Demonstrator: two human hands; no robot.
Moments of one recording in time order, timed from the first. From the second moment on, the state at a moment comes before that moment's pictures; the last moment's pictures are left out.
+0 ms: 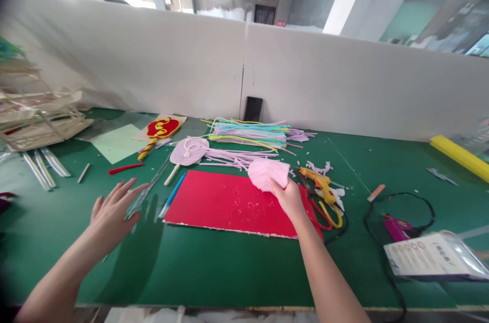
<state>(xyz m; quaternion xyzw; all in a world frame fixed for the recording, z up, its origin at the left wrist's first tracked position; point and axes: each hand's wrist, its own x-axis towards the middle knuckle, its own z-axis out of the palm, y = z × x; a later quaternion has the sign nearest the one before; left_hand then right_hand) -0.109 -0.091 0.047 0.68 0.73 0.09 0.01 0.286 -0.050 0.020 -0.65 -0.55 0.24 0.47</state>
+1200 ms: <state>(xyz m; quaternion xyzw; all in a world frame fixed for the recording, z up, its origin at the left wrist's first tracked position) -0.091 -0.088 0.031 0.57 0.78 0.22 -0.07 0.241 0.005 0.076 -0.49 -0.79 0.33 0.16</state>
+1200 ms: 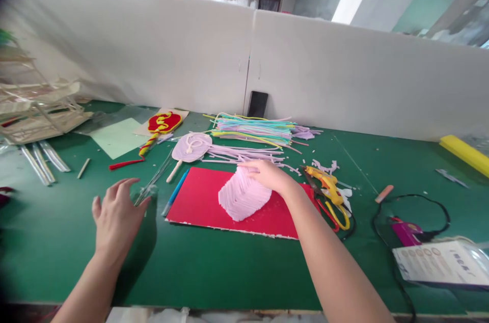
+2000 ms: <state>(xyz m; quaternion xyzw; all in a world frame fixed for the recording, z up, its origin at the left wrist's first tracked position) -0.093 -0.086 0.038 0.53 0.81 0.26 0.08 0.170 -0.029 0.068 -0.44 -0.84 0.21 0.23</state>
